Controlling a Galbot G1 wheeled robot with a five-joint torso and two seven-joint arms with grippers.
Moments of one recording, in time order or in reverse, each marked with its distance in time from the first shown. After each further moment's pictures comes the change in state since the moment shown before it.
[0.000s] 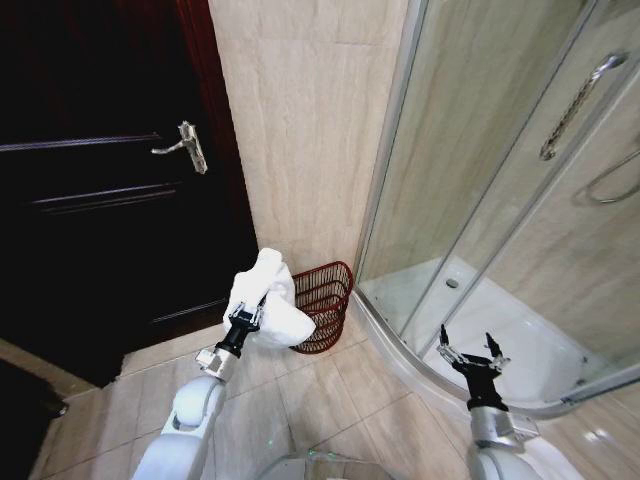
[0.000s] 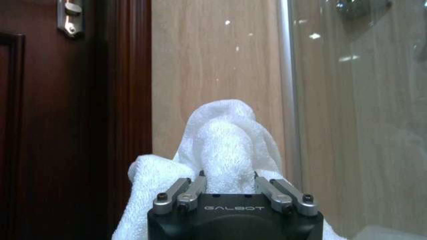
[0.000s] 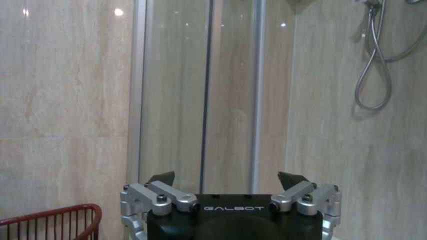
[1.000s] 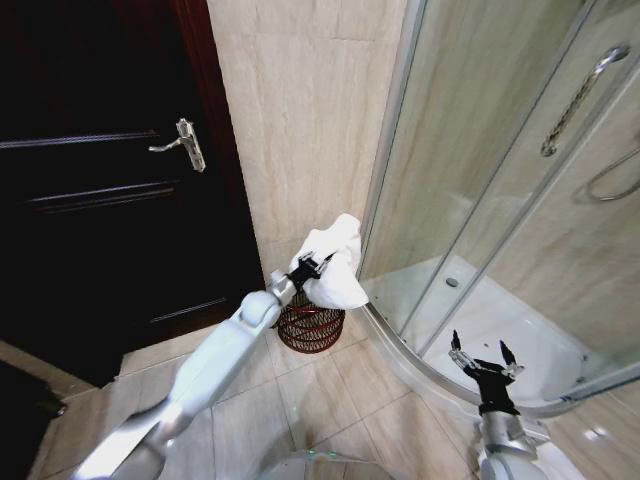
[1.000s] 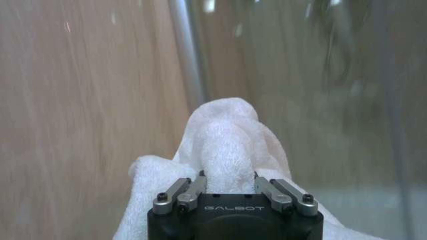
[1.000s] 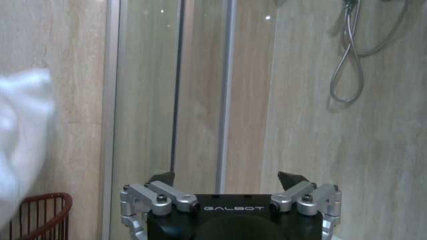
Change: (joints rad) left arm -0.880 0.134 0.718 0.530 -0.119 0.251 -0.100; right arm -0.013 -0.010 0.047 -0.033 0.022 0.000 0.029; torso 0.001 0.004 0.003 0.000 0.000
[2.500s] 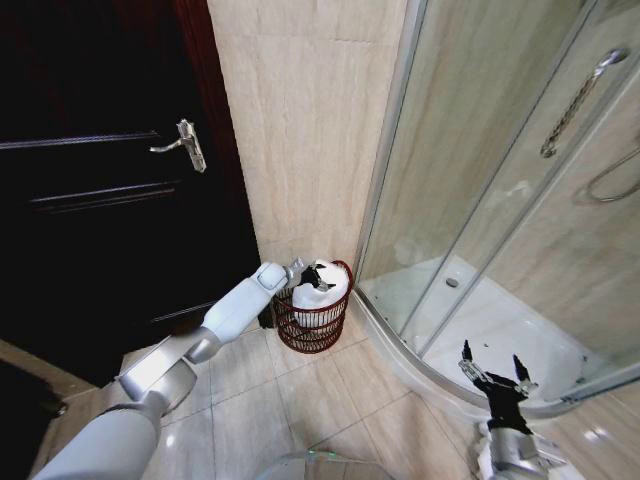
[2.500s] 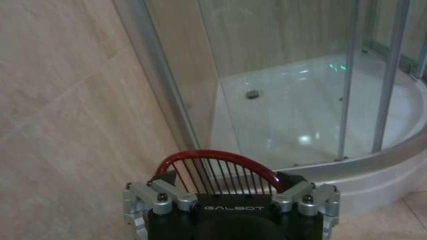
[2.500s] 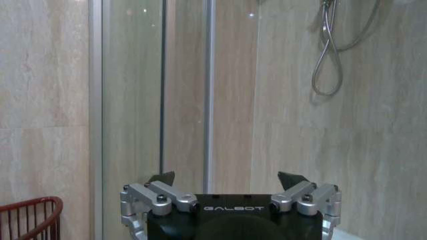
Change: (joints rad) left arm -0.256 -0.027 0.147 0.329 0.119 0.170 0.408; right arm -0.041 0.060 0.020 0.009 0.024 0.036 -0.005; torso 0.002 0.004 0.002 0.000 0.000
